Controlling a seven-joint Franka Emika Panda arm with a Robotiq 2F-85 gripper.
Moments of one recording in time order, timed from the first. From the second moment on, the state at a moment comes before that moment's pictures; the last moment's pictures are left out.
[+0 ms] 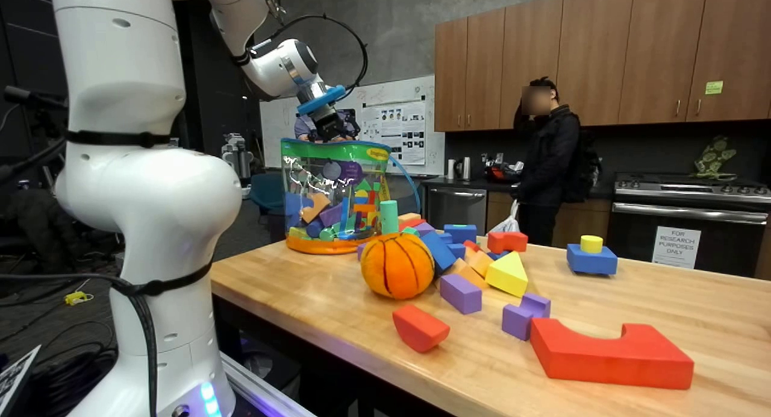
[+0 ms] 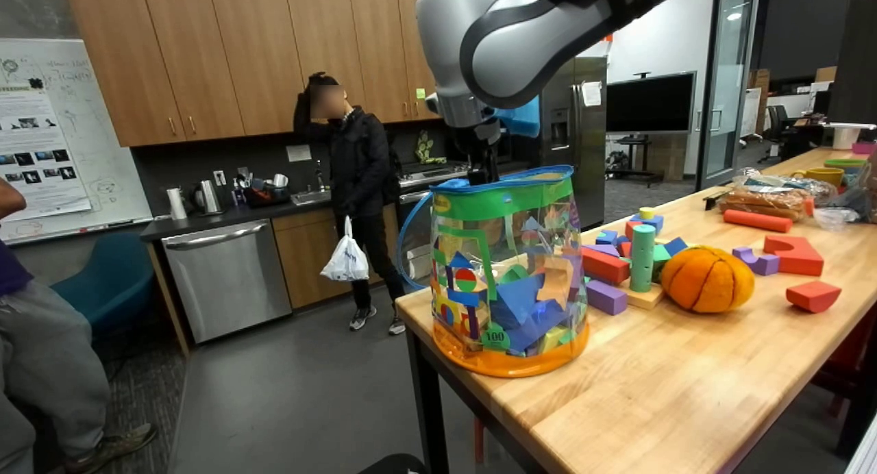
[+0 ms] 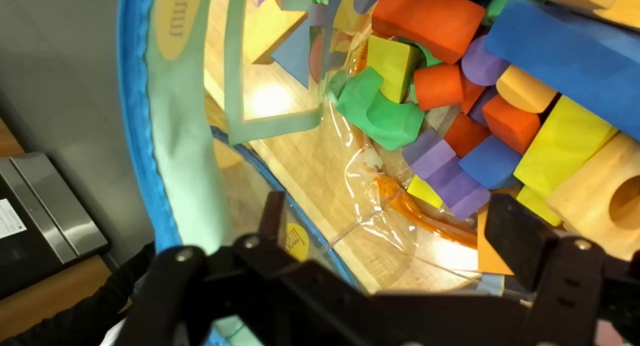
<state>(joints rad) 0.21 -0.02 0.22 -1.92 -0.49 1.94 -0.13</state>
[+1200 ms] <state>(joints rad) 0.21 0.18 0.21 -1.87 -0.39 1.93 -0.17</state>
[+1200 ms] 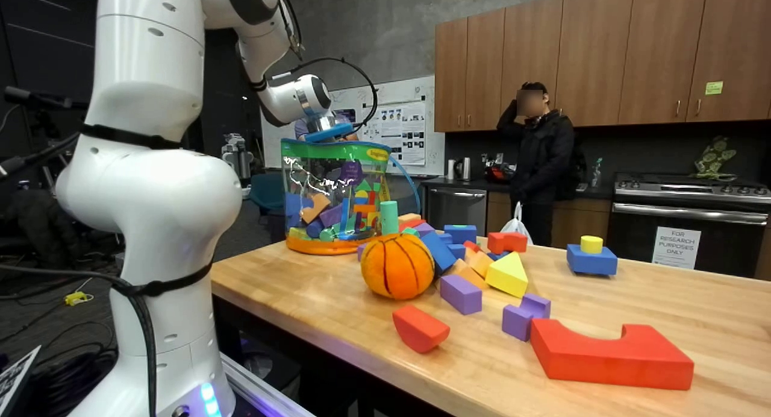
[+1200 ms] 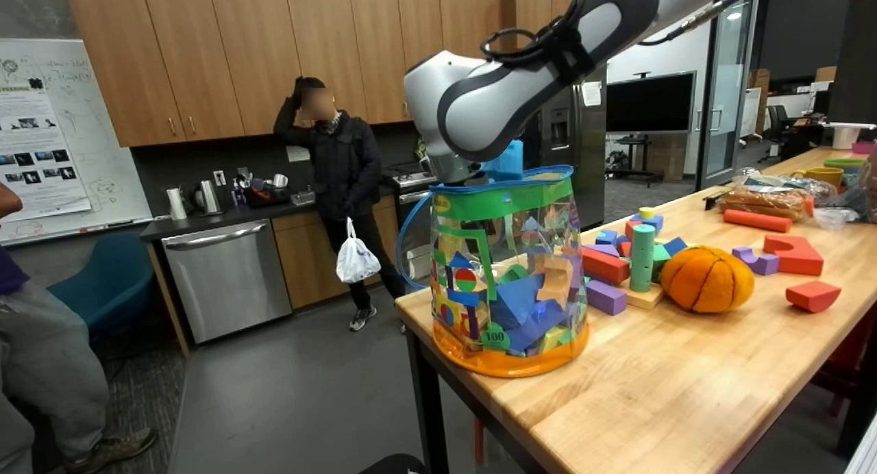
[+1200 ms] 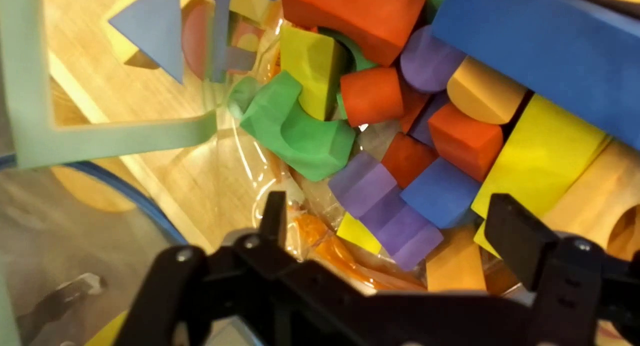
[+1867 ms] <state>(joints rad) 0.19 0.26 0.19 -1.83 -0.29 1.81 -0.22</state>
